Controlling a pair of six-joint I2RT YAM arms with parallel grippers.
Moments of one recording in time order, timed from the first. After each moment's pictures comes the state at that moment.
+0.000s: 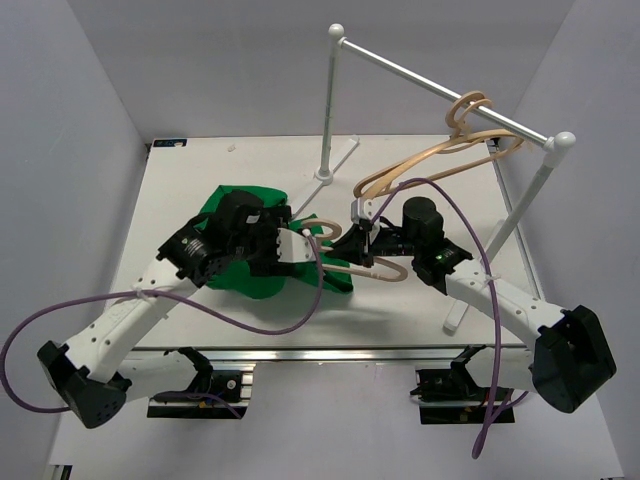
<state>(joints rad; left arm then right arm) -0.71 1.10 1.21 -0.81 0.13 0.96 0.64 1.22 0.79 0.27 -0.88 -0.22</state>
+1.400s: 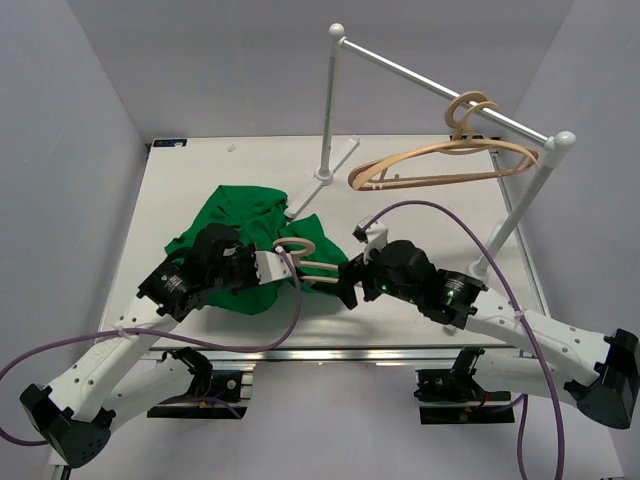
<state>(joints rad) -0.63 0.87 0.93 -0.77 0.15 0.77 1.02 1.00 0.80 -0.30 0.04 0.29</state>
